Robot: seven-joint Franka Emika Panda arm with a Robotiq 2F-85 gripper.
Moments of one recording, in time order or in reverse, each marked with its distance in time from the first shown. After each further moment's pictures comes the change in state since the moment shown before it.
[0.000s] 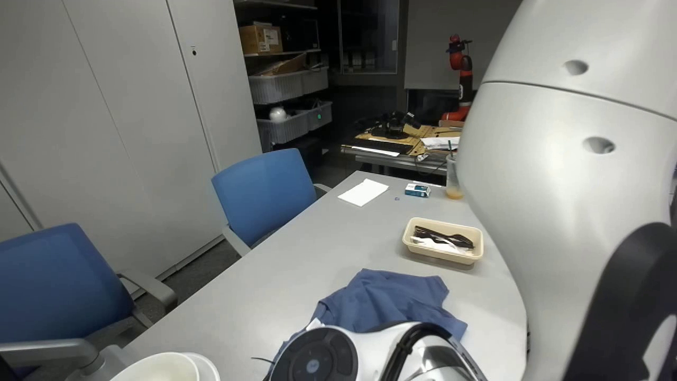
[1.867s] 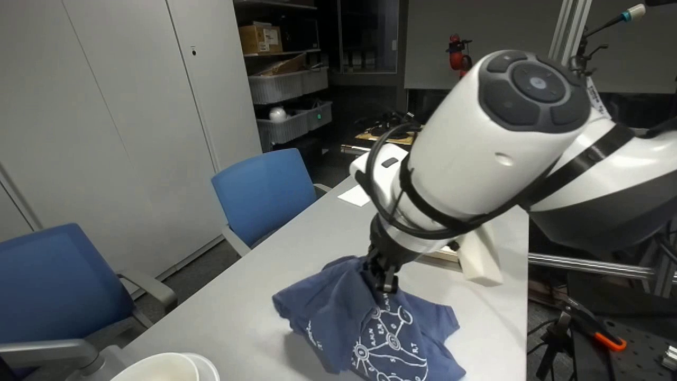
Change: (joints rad) arm 0.345 -0.731 -0.671 -0.403 -0.832 -0.062 1.032
